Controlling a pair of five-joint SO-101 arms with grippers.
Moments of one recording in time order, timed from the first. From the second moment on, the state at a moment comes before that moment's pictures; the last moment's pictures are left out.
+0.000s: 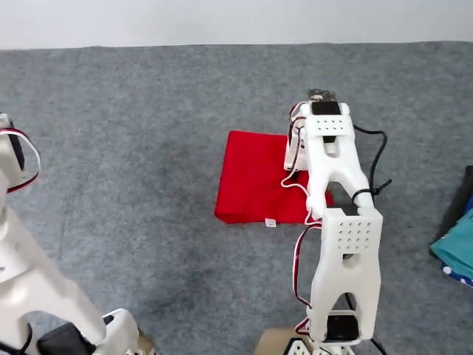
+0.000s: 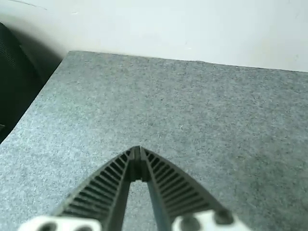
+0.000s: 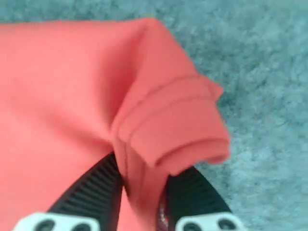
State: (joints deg) left arm -29.7 -19.8 -32.0 99.4 -3.5; right arm -4.5 46.9 -33.7 87.2 -8.0
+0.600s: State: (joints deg) left arm -29.7 -19.8 -32.0 99.4 -3.5; right arm 3.5 35.6 -33.6 89.2 36.3
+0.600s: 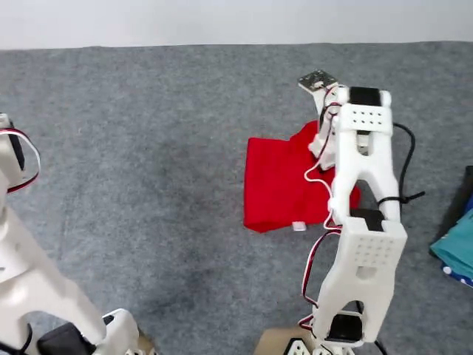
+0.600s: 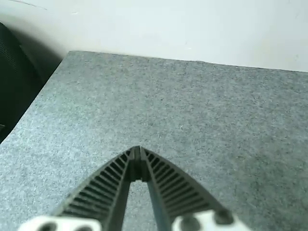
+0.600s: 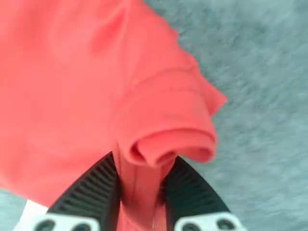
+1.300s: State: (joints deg) left arm -29.7 -19.8 -32.0 99.4 -3.5; right arm 10.0 36.1 -33.6 76.3 28.5
